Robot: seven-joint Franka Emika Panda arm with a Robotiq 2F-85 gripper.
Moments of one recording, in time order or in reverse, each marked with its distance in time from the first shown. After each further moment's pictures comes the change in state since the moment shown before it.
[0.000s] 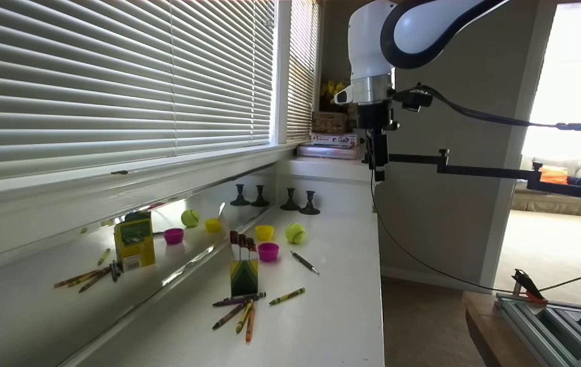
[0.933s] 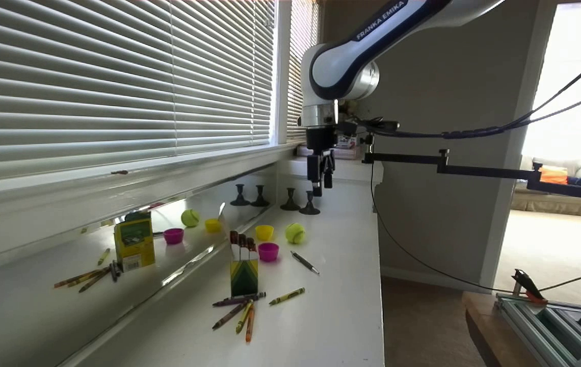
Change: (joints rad) arm -0.019 0.439 -0.024 0.354 0.253 0.097 0.128
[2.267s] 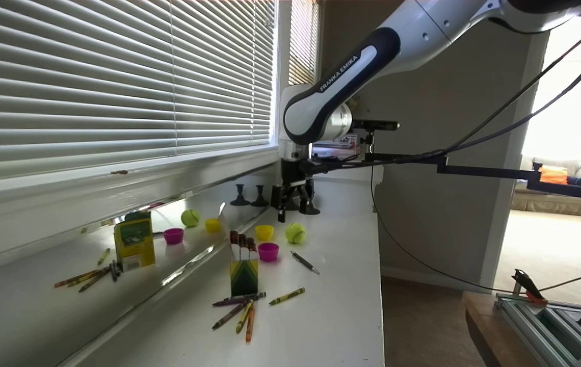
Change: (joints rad) arm -0.017 0.253 0.041 0.116 0.072 0.246 0.288
